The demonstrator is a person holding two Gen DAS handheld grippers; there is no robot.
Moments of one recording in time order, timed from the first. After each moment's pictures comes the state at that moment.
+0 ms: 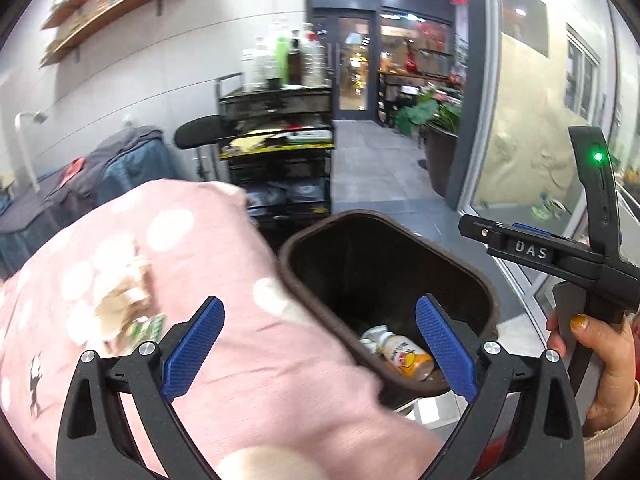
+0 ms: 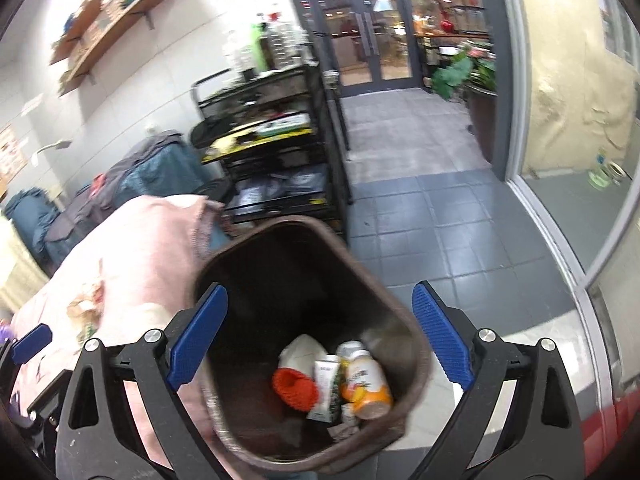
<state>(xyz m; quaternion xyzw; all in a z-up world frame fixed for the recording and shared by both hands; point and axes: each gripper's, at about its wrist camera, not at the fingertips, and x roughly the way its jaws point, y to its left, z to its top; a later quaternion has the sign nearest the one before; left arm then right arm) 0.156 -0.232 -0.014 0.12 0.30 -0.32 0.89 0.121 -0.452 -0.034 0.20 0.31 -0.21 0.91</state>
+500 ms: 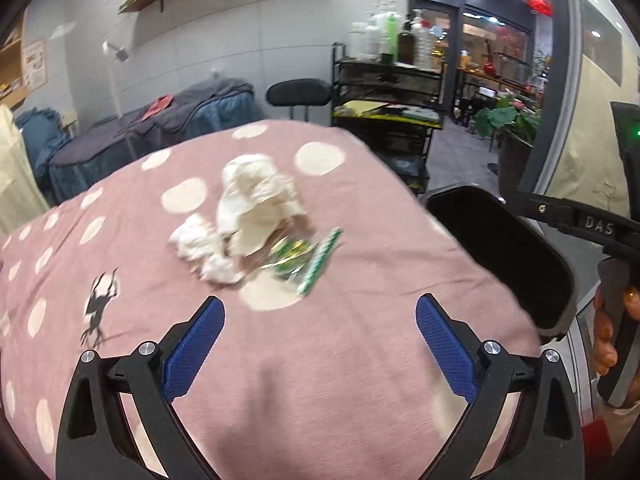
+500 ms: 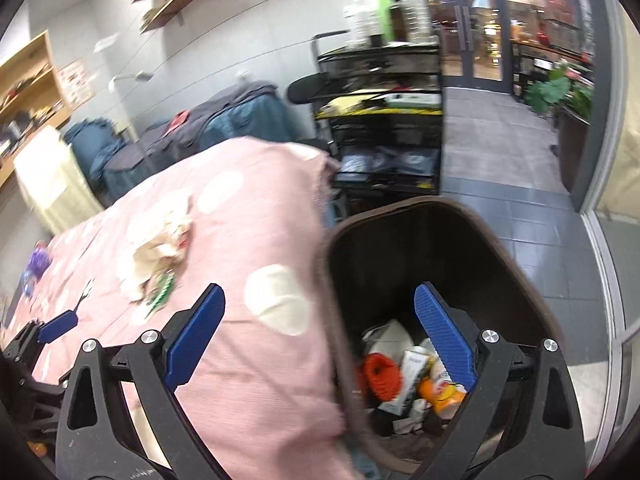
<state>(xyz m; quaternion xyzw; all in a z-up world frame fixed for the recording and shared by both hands) 0.185 -0.107 -0.039 0.08 0.35 -0.20 0.91 0.197 -0.341 -0.032 0.15 0.35 -0.06 0.92</state>
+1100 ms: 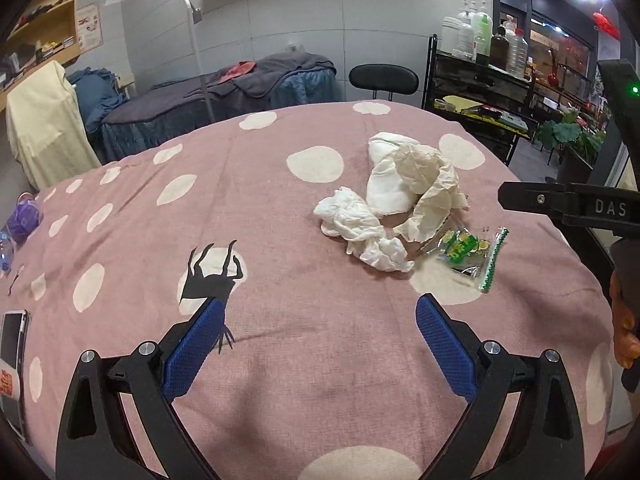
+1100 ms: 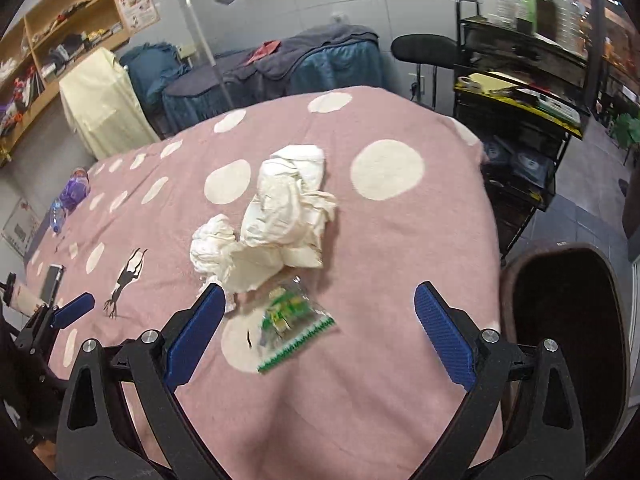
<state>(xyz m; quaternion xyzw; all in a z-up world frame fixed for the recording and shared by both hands) 0.237 -0.002 -0.047 0.06 0.38 -0.10 0.92 0.323 -0.200 -0.035 0.08 0.44 0.07 0.89</state>
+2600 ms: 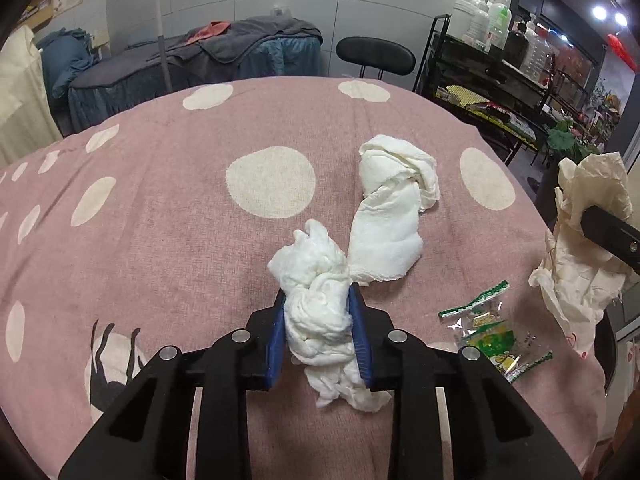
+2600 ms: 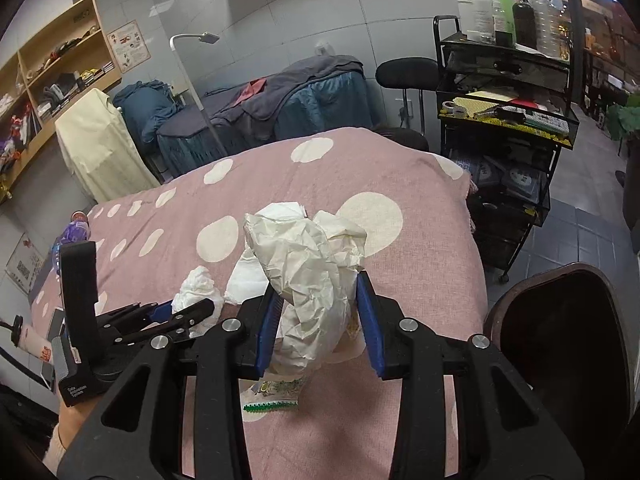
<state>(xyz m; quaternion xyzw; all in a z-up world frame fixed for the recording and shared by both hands) 0.334 -0.035 -0.065 0.01 0.44 -0.14 0.89 0.330 -0.233 -0.010 0.13 0.38 0.05 0.91</state>
